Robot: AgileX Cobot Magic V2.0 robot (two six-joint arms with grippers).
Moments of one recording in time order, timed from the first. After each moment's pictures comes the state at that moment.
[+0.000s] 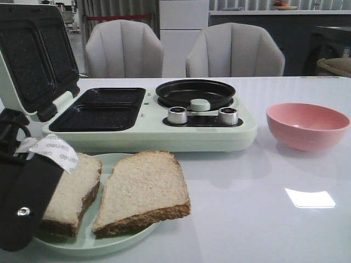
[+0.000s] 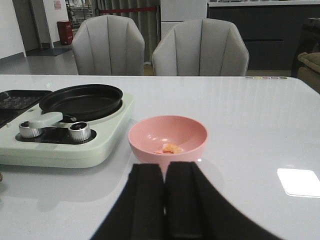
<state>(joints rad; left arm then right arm) -0.87 1.48 -0.49 1.17 0.53 -0.12 0.13 -0.01 0.03 0.00 0.06 0.08</state>
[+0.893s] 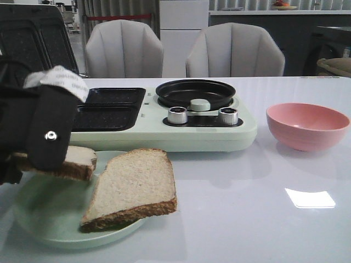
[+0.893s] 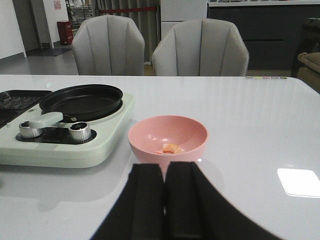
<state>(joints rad) -0.95 1.39 -0.59 1.15 0.72 -0.24 0.13 -0.01 0.03 0.01 0.06 0.08</state>
